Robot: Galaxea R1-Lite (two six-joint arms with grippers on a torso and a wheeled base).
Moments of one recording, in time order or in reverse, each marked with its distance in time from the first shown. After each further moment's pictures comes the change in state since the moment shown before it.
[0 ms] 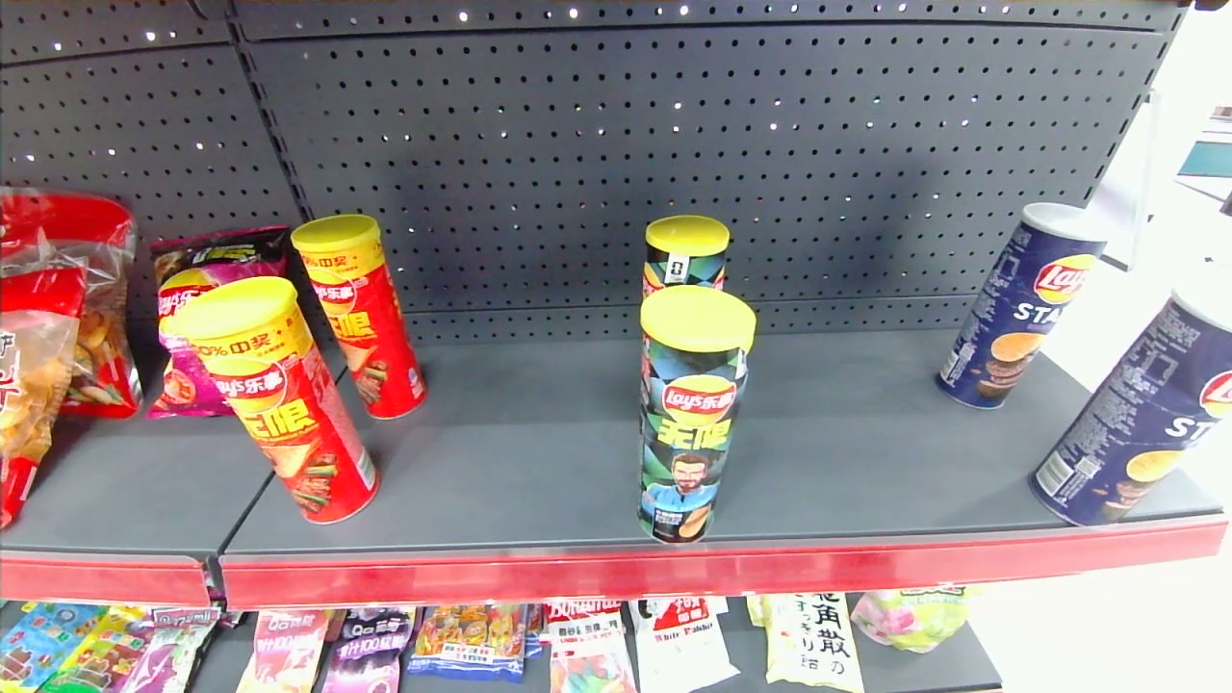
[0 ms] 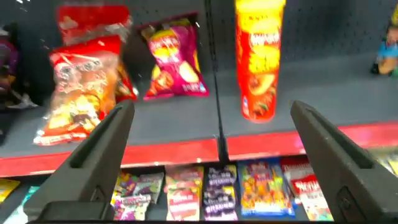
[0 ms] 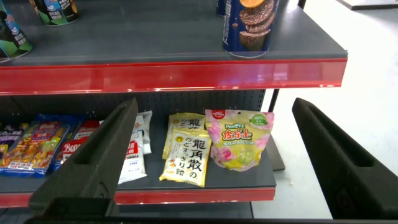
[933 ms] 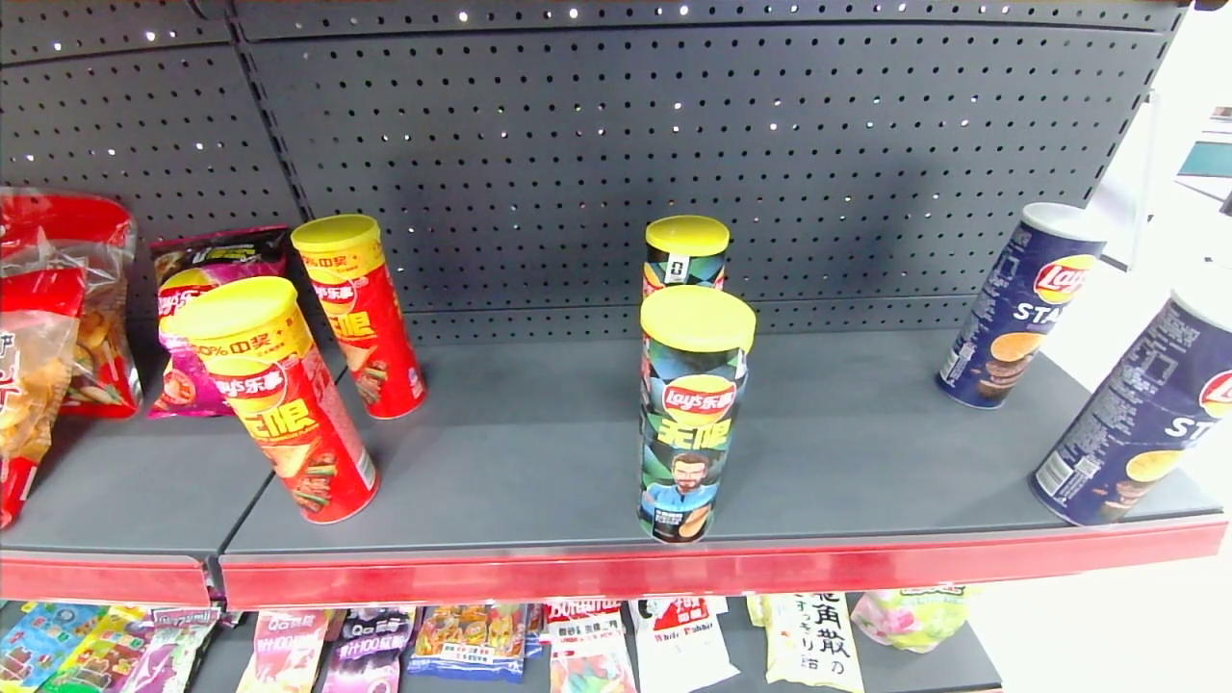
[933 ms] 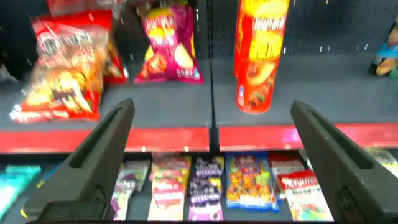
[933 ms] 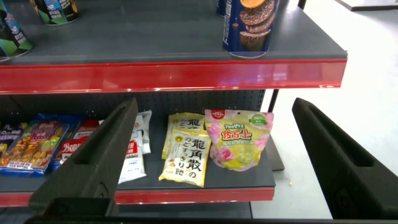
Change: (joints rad) left arm -0.003 -0.002 0.108 -0.030 -0.009 -0.115; right arm 0.000 0.000 0.000 0.000 0.000 -0.002
